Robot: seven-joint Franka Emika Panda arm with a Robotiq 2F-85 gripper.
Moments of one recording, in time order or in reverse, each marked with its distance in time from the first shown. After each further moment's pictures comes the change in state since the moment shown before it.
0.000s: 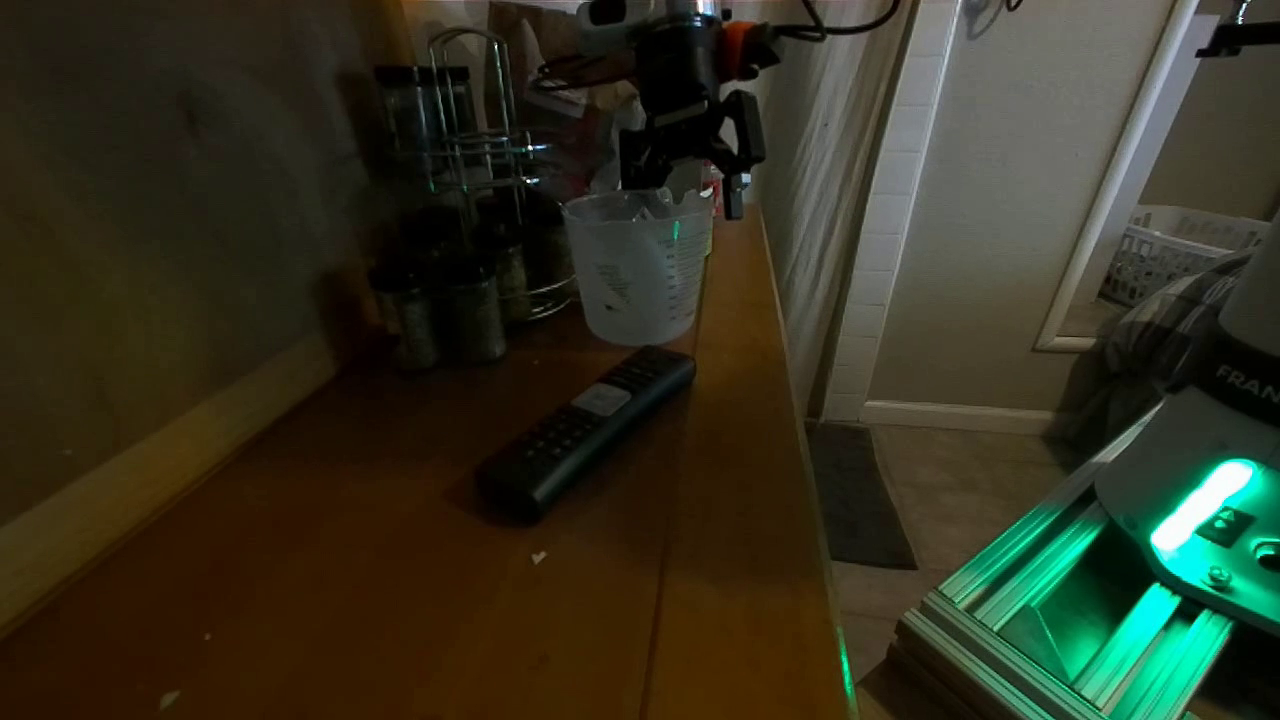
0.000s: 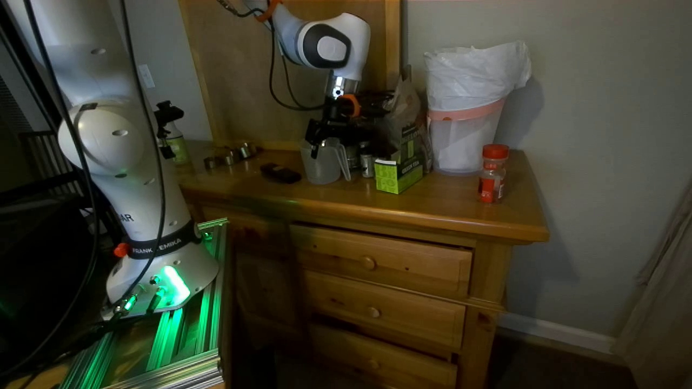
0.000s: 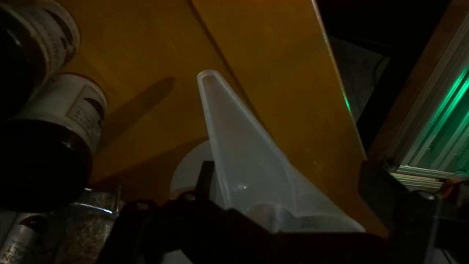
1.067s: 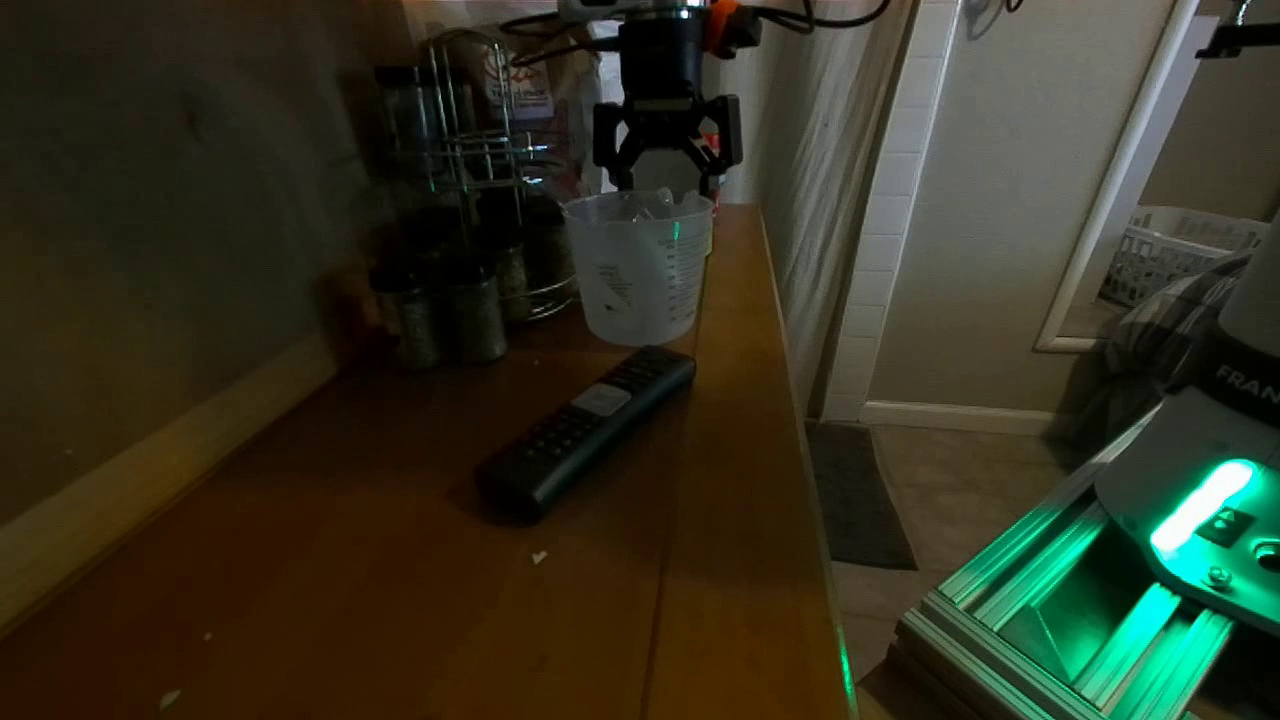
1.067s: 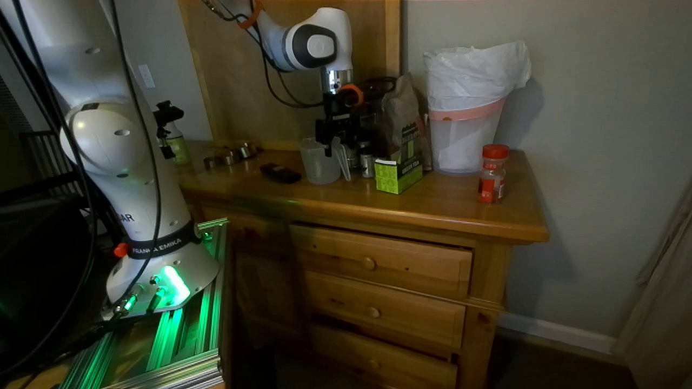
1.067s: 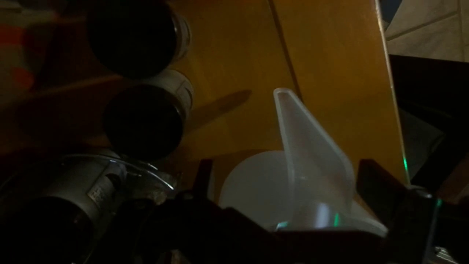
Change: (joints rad) arm 0.021 -0.063 0.034 -0.076 -0.158 0.250 -0.018
